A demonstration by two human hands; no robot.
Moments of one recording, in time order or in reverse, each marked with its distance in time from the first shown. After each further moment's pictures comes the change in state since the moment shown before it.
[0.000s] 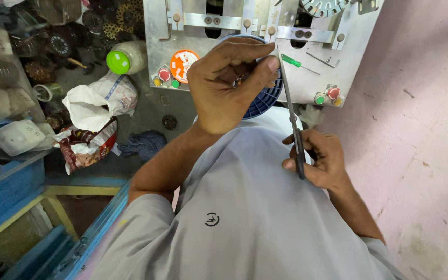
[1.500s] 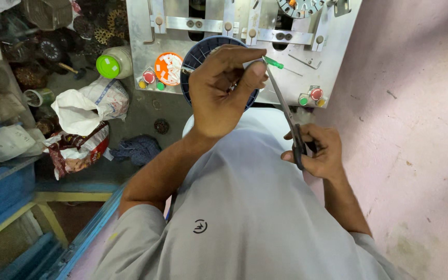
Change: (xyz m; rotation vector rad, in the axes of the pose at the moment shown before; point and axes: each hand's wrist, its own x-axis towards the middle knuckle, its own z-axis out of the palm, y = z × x) left_hand -0.010 -0.017 0.024 0.027 -0.038 -0.066; right_hand -0.013 0.027 -0.037 -0.097 0.091 0.014
